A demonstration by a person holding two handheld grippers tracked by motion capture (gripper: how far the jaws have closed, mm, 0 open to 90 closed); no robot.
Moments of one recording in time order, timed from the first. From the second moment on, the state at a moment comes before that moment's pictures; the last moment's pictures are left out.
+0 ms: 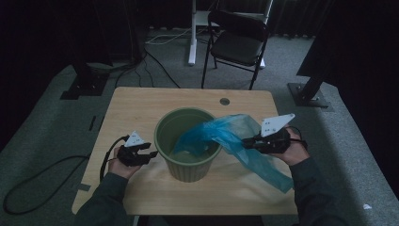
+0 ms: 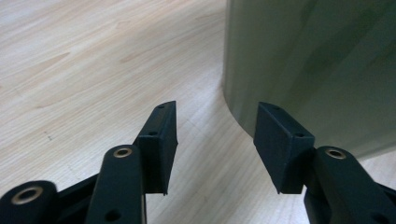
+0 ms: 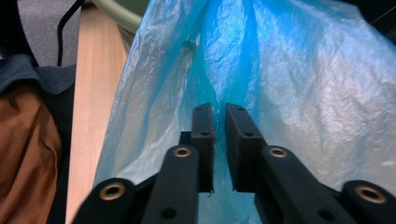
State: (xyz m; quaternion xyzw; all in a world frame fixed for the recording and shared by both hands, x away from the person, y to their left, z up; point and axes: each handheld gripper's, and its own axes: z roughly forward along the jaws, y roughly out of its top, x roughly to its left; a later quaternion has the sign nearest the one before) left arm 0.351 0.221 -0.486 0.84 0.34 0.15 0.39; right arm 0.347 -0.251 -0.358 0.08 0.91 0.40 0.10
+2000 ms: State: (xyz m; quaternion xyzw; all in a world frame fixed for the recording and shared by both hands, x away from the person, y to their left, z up) left arm 0.340 0.228 -0.360 0.81 0.24 0.15 0.51; right arm 0.369 -0.166 -0.262 0.02 0.89 0.42 0.19
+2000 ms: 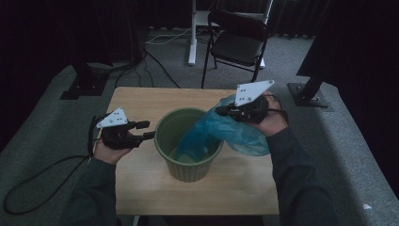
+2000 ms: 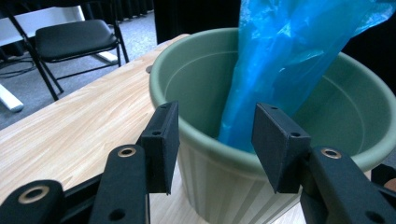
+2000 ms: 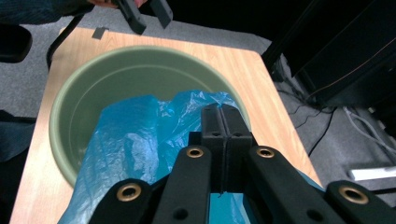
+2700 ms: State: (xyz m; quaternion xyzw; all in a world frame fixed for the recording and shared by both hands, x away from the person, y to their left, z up) left arm 0.344 0.199 -0.356 0.82 0.22 0.14 0.51; right arm 0.379 -0.138 -0.282 0.02 0.89 0.41 0.18
